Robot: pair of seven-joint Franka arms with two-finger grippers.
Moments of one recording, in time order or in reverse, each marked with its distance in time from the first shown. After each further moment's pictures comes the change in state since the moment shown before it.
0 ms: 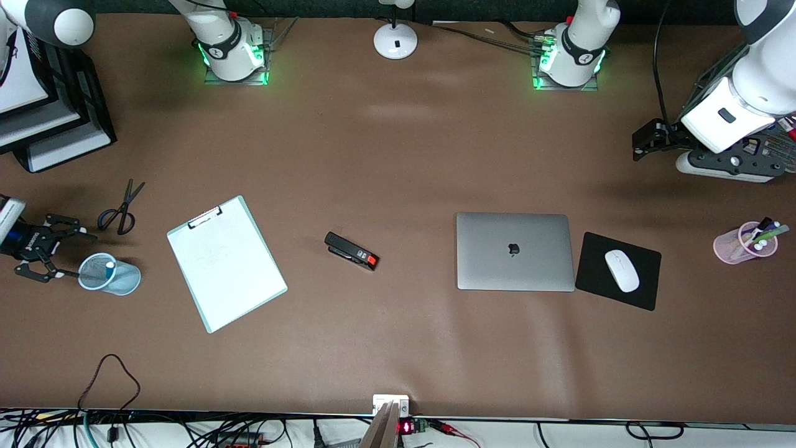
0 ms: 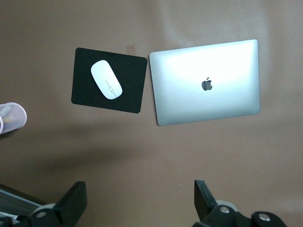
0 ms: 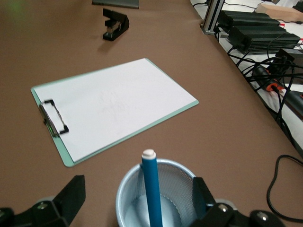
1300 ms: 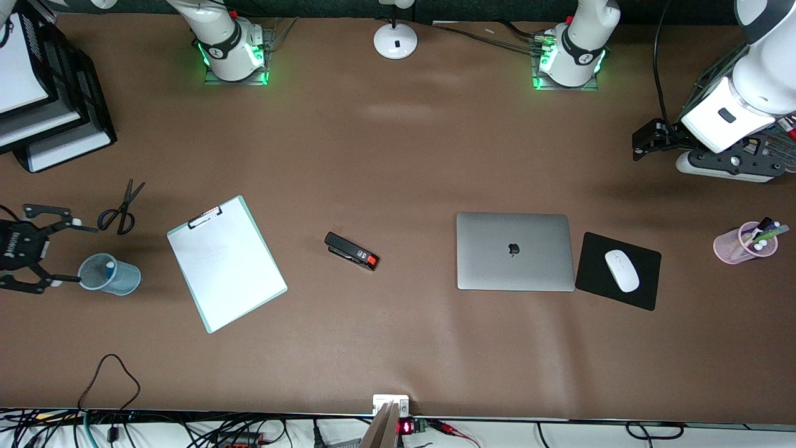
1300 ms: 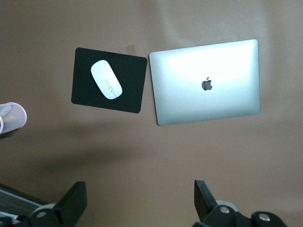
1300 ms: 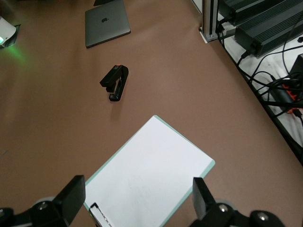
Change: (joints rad) left arm 0.000 0.000 0.000 0.000 0.000 -0.001 0.000; right arm 0.298 -0.194 0.003 0.209 -0.203 -0.118 0.829
